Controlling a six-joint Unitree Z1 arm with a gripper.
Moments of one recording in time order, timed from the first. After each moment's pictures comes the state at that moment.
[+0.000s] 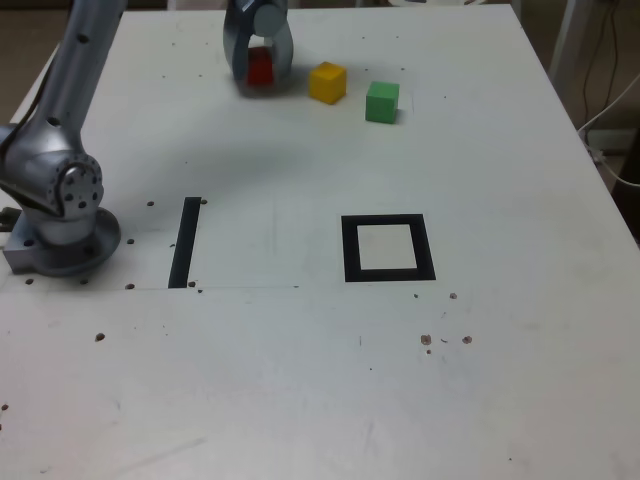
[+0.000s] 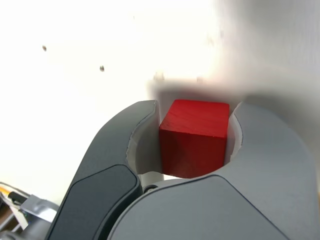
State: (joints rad) arm 0.97 2.33 -1.96 1.45 0.22 0.64
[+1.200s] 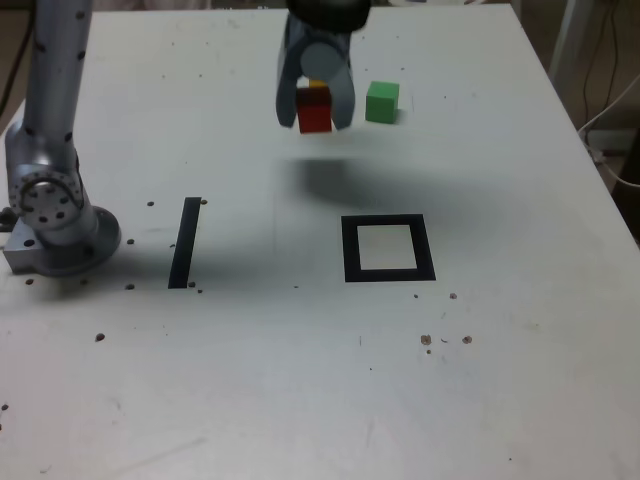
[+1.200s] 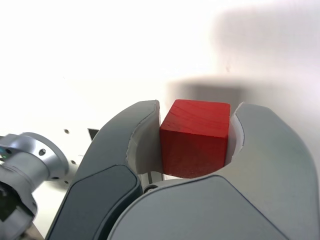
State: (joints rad) arm 0.35 1.99 -1.55 1.37 0.13 0.33
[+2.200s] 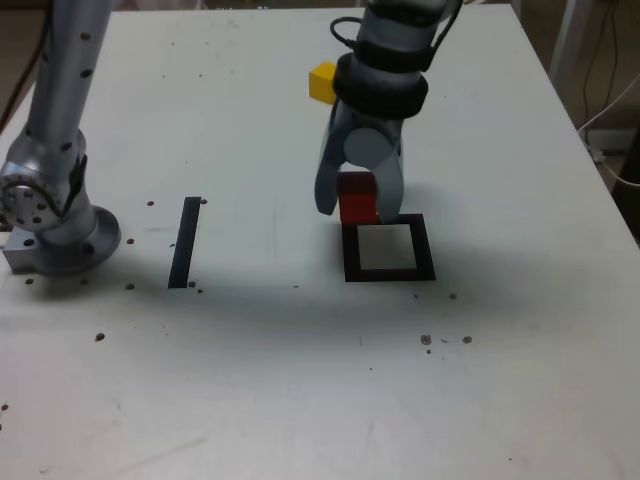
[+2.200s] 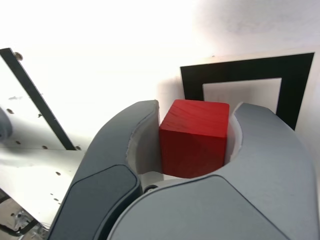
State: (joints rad) arm 0.03 2.08 -1.58 1.33 -0.03 0.15
